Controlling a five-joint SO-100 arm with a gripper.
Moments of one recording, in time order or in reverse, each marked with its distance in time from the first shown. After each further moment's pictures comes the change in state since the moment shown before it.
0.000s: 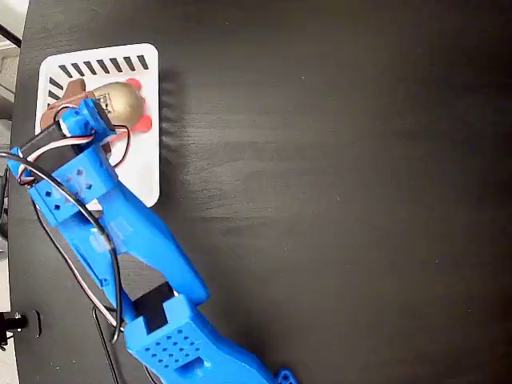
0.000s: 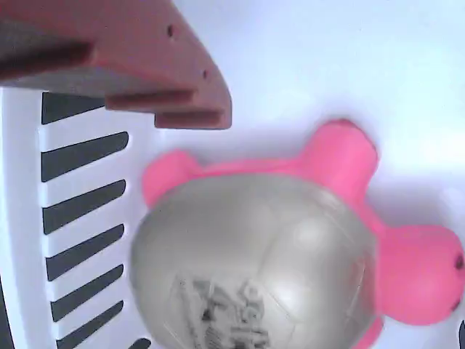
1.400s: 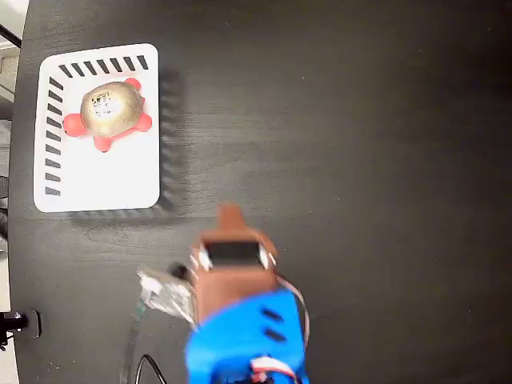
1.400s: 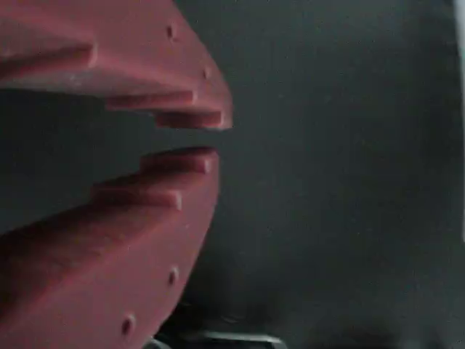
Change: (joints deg) arm 24.3 107.0 106.8 -28.9 -7.5
